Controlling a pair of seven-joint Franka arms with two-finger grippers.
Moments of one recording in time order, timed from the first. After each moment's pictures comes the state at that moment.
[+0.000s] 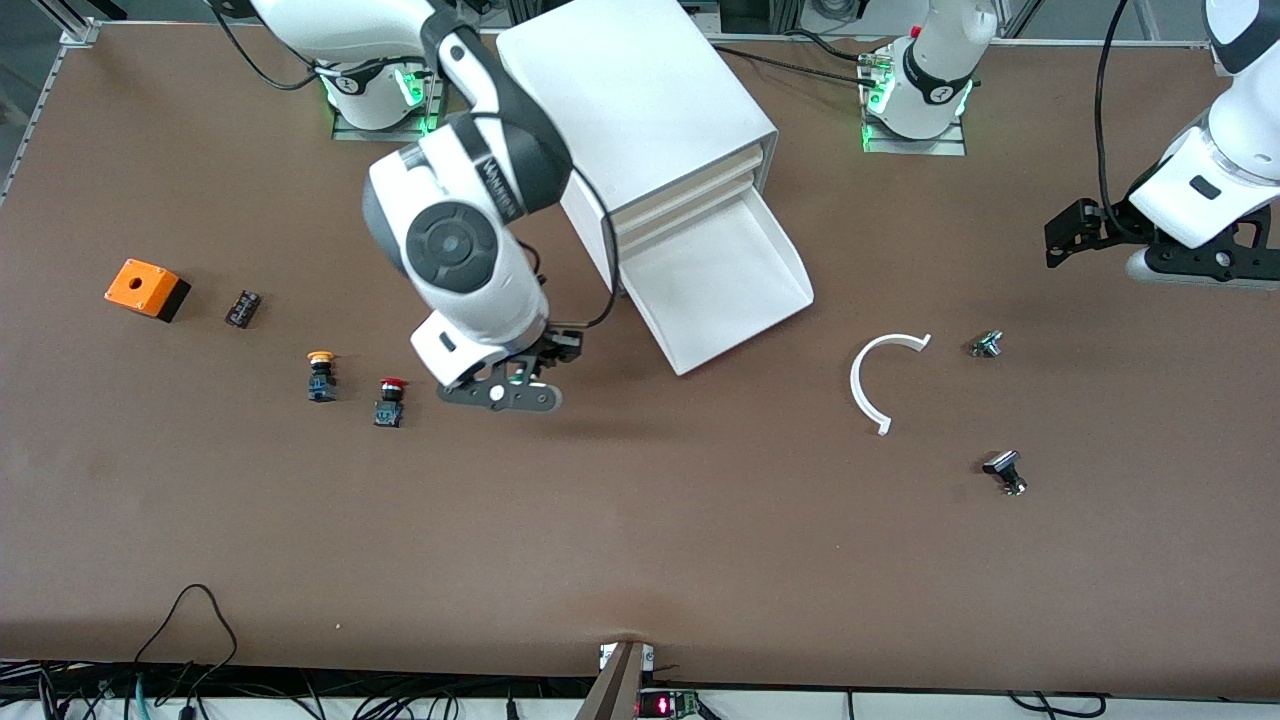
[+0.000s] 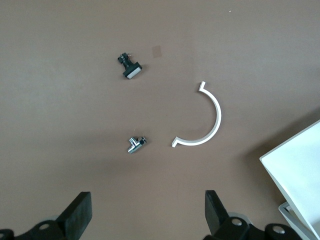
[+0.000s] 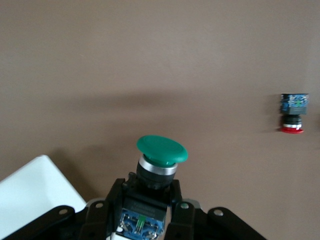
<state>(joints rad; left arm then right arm) -0.01 -0.06 -0.04 -1.77 0.04 1.69 -0.02 0.57 0.70 -0.05 -1.06 0.07 1.65 0.56</state>
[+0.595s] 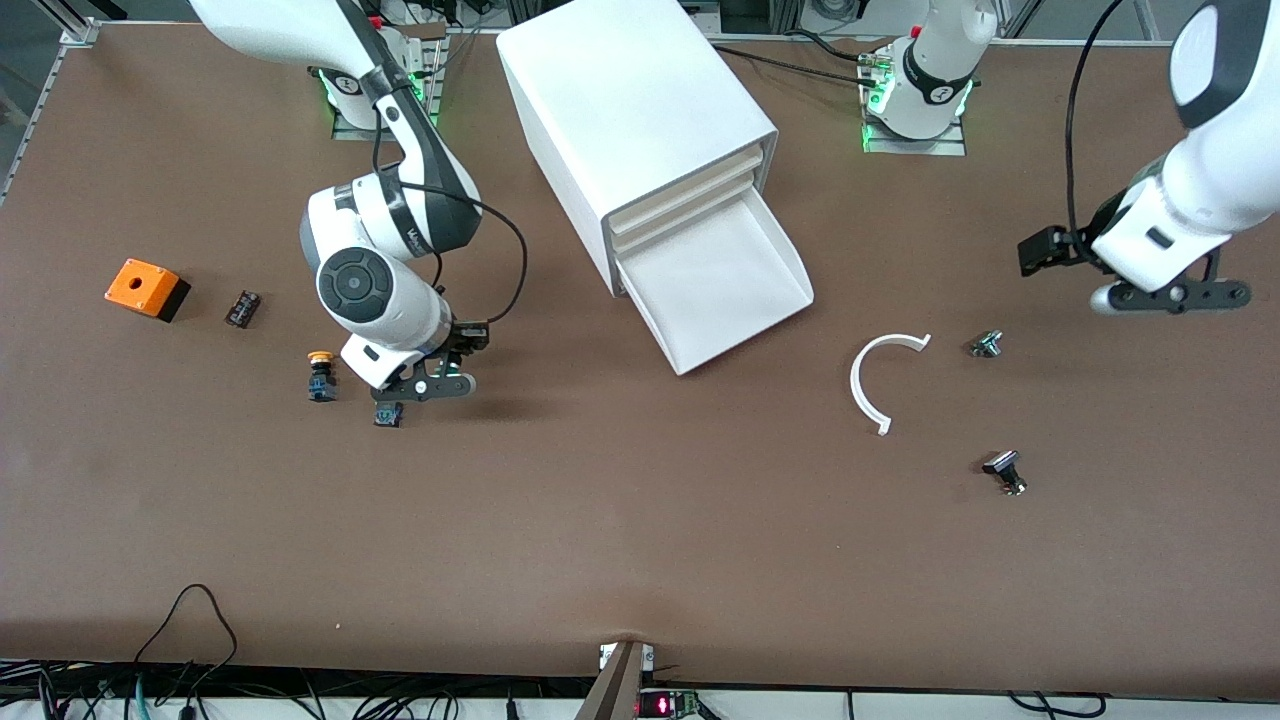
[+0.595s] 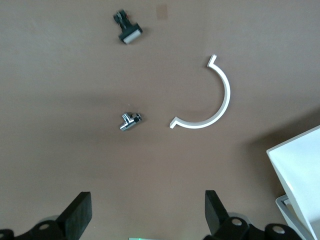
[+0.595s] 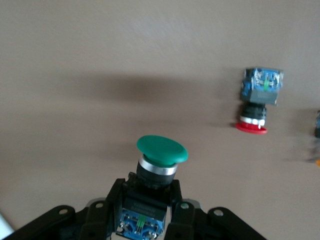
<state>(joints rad) -0.02 0.07 -0.04 -1.78 0.04 1.65 -0.10 0.50 0.43 -0.12 -1.84 0.07 2.10 0.27</state>
